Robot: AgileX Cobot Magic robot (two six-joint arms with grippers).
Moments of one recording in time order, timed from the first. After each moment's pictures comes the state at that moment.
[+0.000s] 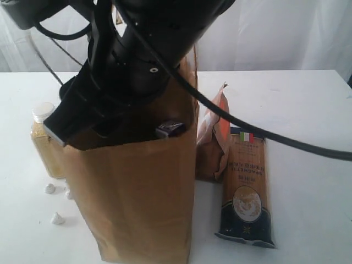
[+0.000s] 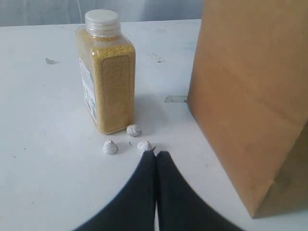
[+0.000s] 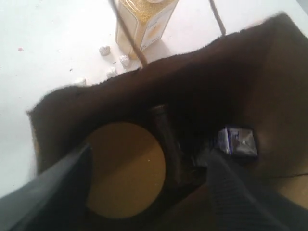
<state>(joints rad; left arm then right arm) -0.36 0.00 0.02 -0.21 0.31 0.11 1.09 1.55 -1.61 -0.23 1.06 0.11</state>
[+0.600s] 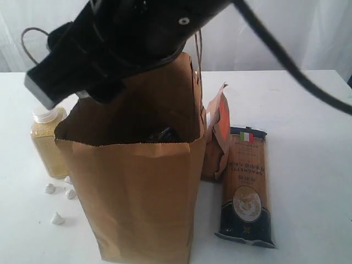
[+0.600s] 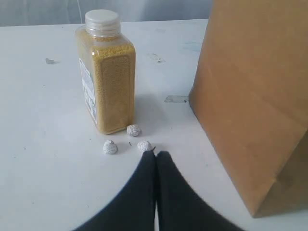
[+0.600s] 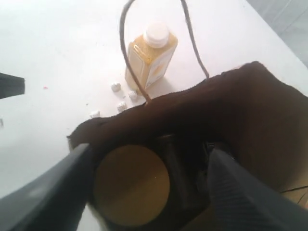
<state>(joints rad) -0.36 0.00 0.02 -0.21 0.31 0.11 1.11 1.44 -1.61 -0.22 1.02 0.12</state>
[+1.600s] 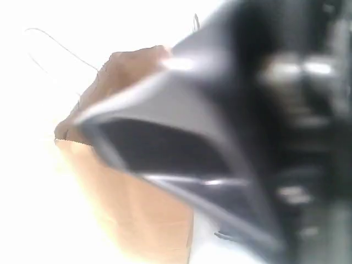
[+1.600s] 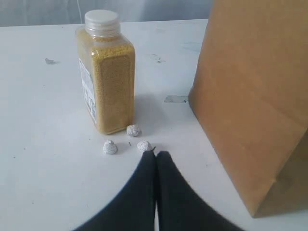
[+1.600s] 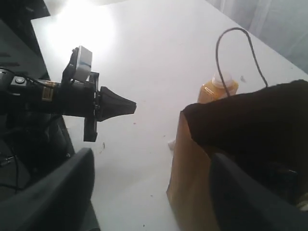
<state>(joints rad) -0.36 0.00 0.02 -0.21 0.31 0.11 1.55 0.97 -1.28 -0.48 0.94 0.54</state>
